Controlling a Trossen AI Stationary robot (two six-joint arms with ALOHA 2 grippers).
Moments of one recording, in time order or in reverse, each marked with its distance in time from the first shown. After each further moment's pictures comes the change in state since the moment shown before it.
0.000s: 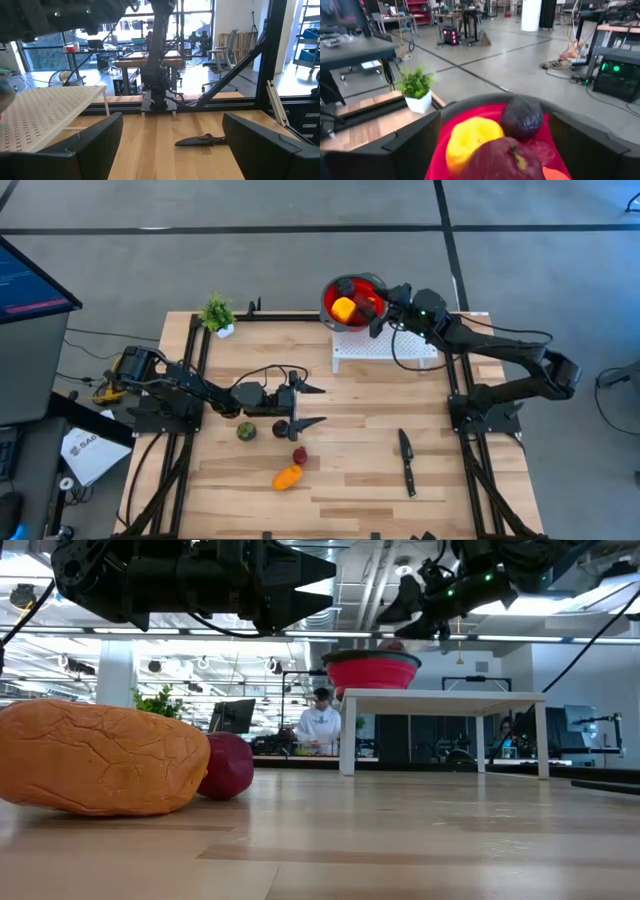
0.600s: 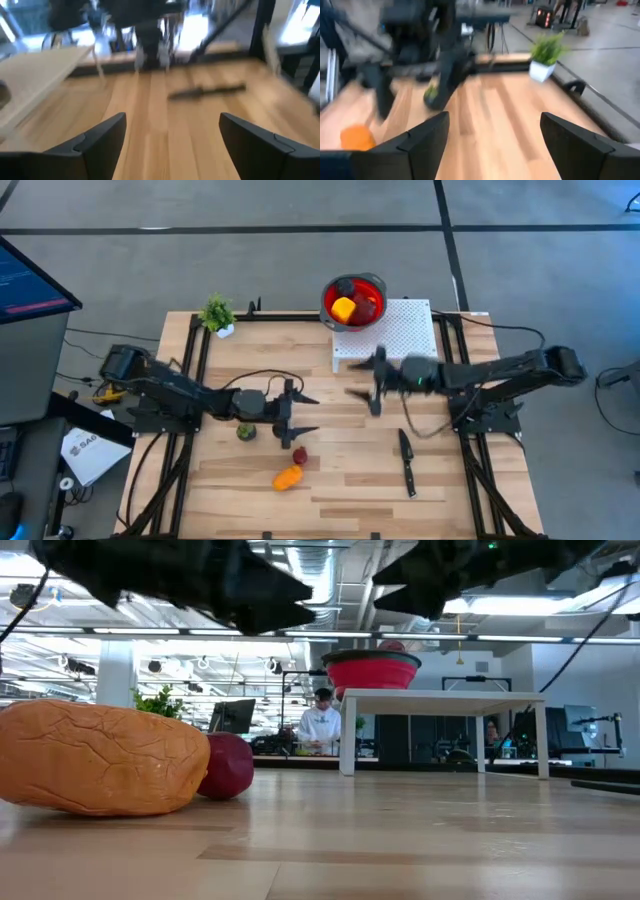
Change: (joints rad) left arm -0.087 -0.155 0.016 -0.433 -0.091 0.008; right arm 0.639 -0.035 -0.132 -0.024 0.164 -0.027
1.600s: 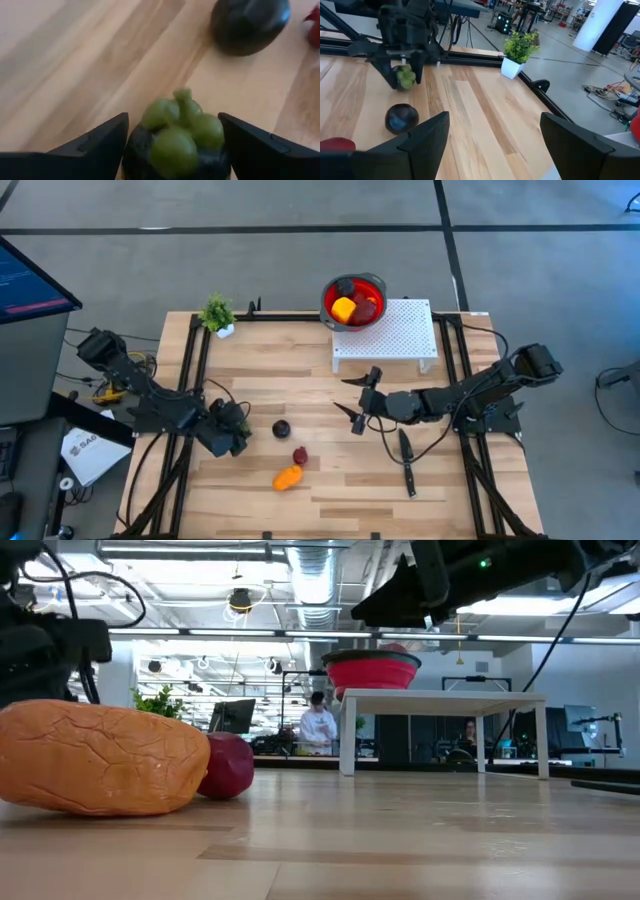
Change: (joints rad) left arm -0.400 -0.379 -0.245 -1.099 -0.275 -1.205; right arm 0.195 0.246 -0.003 0.234 0.414 -0.110
